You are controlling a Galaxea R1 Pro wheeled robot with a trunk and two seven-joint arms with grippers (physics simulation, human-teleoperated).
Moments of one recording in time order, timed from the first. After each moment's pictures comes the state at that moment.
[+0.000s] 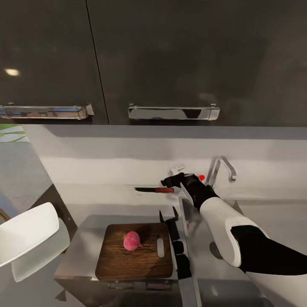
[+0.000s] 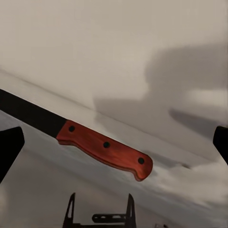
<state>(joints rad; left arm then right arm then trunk) -0.23 0.03 -0.47 0.08 0.31 0.06 0.04 -1.17 0.17 0.00 -0.35 0.31 0.34 0.21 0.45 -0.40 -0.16</state>
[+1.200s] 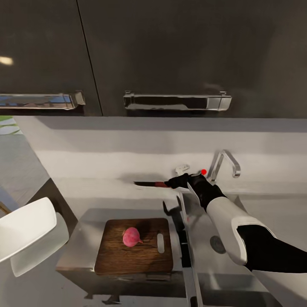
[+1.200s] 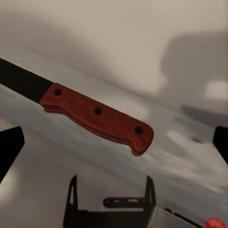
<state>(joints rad) -0.23 0.03 -0.47 0.08 0.31 0.06 0.04 -1.17 0.12 0.00 -0.35 0.31 0.33 0.31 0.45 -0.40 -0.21</state>
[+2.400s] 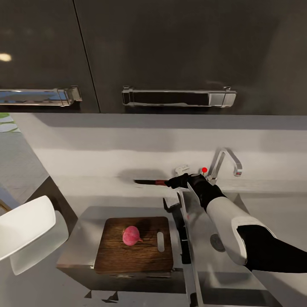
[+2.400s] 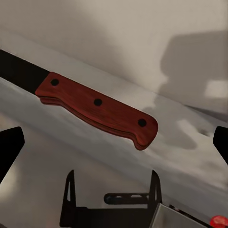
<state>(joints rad) -0.23 0.03 -0.47 0.08 0.31 0.06 0.04 -1.17 0.12 0.00 -0.35 0.31 0.33 0.31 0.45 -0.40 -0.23</state>
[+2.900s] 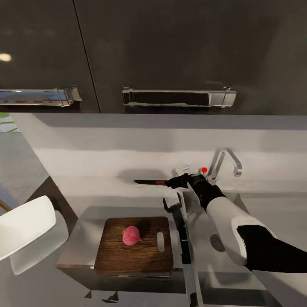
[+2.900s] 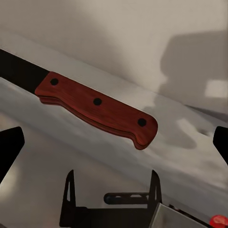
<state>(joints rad) -0.23 0.03 -0.47 0.08 0.31 0.06 0.04 -1.17 0.12 0.00 -0.35 0.31 0.33 0.31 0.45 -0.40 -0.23</state>
